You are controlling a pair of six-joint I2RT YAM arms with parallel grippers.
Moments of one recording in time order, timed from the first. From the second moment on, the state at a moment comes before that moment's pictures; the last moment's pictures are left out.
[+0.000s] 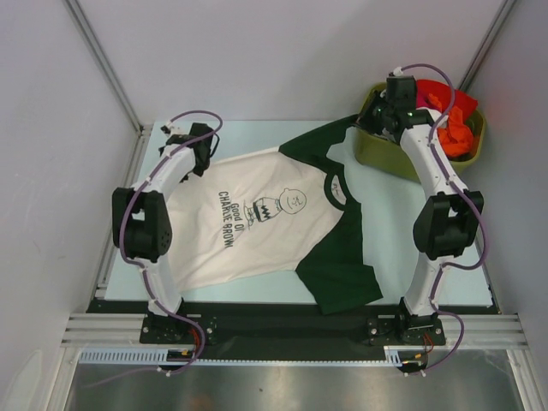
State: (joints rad) left arm -0.18 1.89 1.57 -1.02 -1.04 -0.43; right arm 0.12 1.93 1.91 -0.56 -0.18 0.62
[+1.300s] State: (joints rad) left arm -0.07 2.17 1.74 -0.76 -0.82 -0.14; right arm 0.15 1.91 1.79 -0.60 -0.25 0.77
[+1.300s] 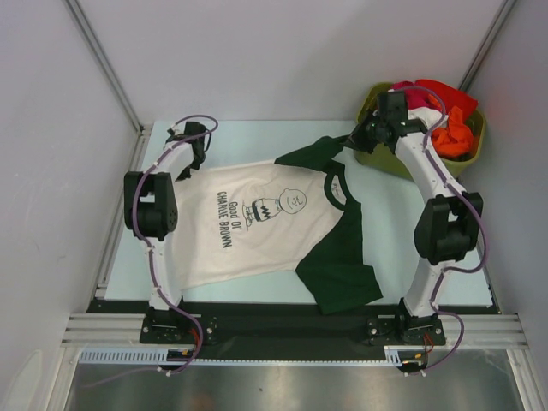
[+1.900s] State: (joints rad) left arm -0.07 2.05 1.56 -0.94 -0.73 -0.32; right arm 0.16 1.58 1.36 -0.64 -0.27 0.84
